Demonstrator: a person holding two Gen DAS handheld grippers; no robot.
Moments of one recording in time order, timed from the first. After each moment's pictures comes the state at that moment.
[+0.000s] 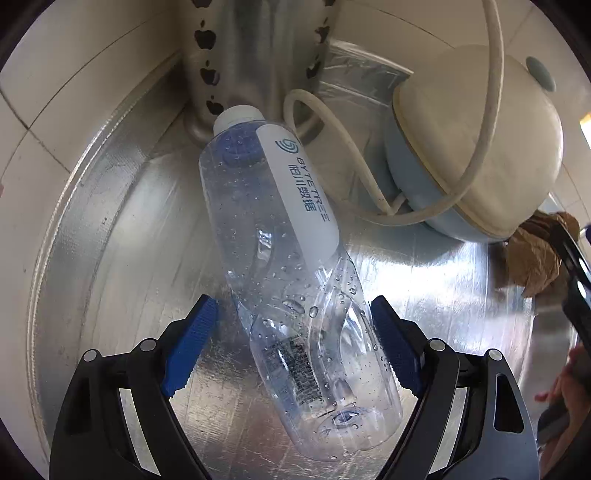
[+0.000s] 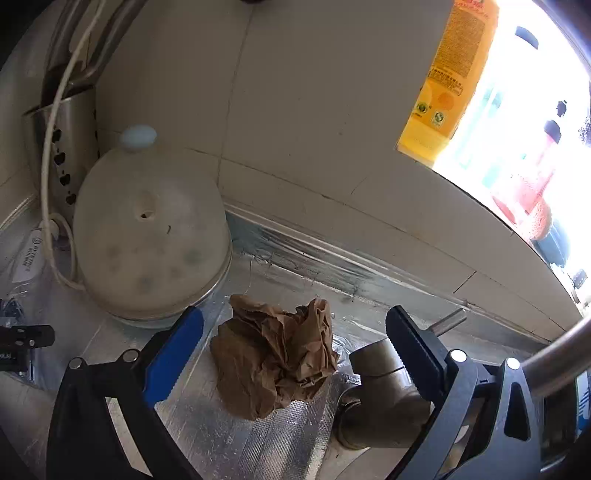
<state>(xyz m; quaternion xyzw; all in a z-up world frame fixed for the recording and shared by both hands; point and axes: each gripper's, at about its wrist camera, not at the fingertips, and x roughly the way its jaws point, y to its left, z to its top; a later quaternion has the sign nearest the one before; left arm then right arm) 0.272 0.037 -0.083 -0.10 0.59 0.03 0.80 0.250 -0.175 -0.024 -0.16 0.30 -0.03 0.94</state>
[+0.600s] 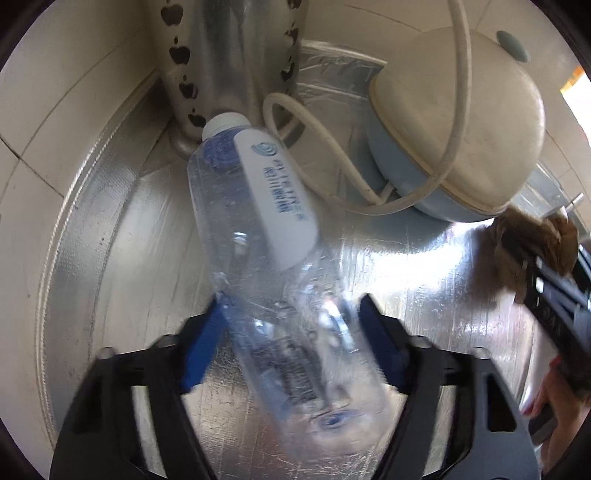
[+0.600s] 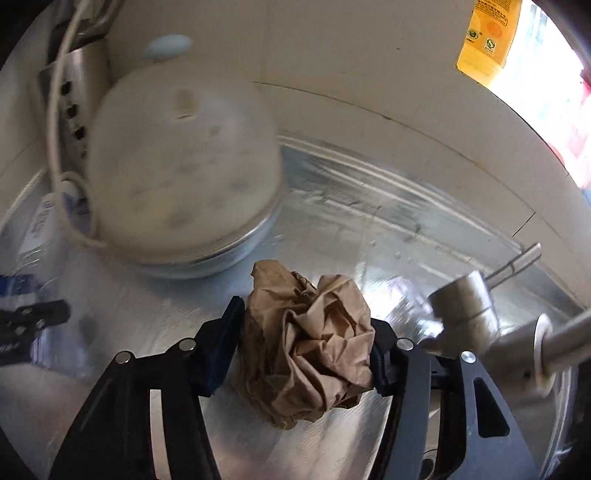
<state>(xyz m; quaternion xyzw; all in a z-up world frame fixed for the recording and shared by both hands) 0.258 0.025 -0.079 -0.06 0.59 -0.01 0.81 0.232 -0.159 -0.069 -0.10 0.38 0.06 0.92</state>
